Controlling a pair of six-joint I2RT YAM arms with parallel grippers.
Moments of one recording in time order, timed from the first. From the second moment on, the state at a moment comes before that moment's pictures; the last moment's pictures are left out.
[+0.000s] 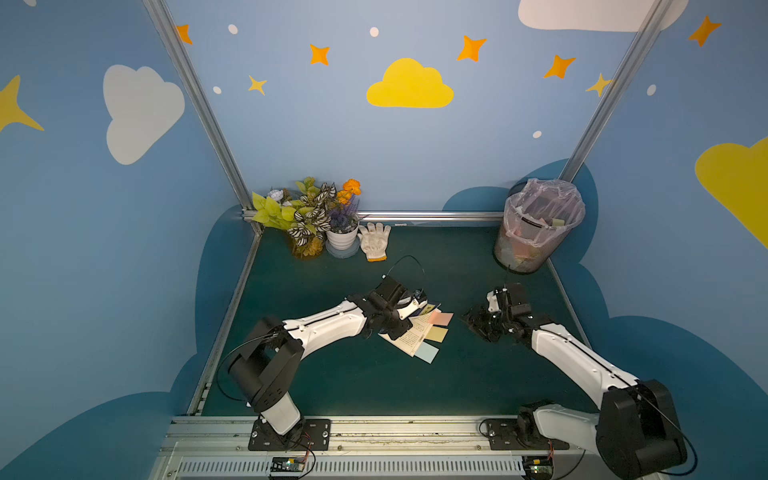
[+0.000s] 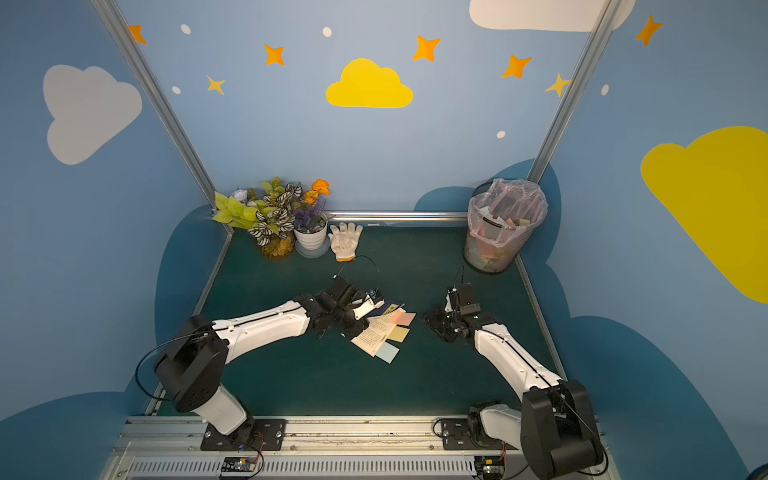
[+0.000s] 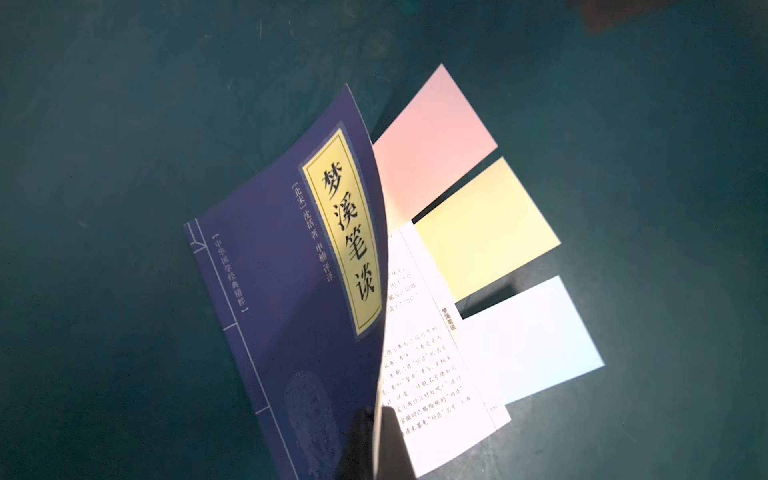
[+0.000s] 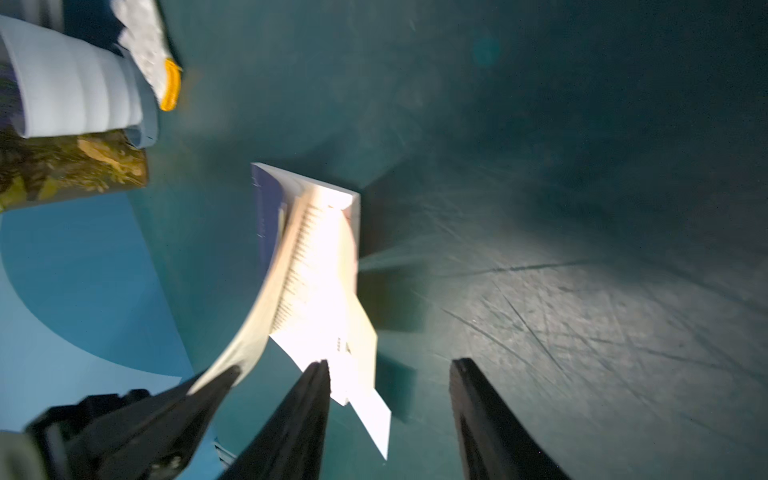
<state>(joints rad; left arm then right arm) -0.70 1.65 1.05 -0.37 0.26 0.20 0.30 1.22 0.62 -0.42 -0.35 0.89</state>
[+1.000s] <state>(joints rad) -0.23 1.68 0.92 -0.20 0.87 -0.11 0.50 1.65 0.77 -0.08 -0.33 1.04</state>
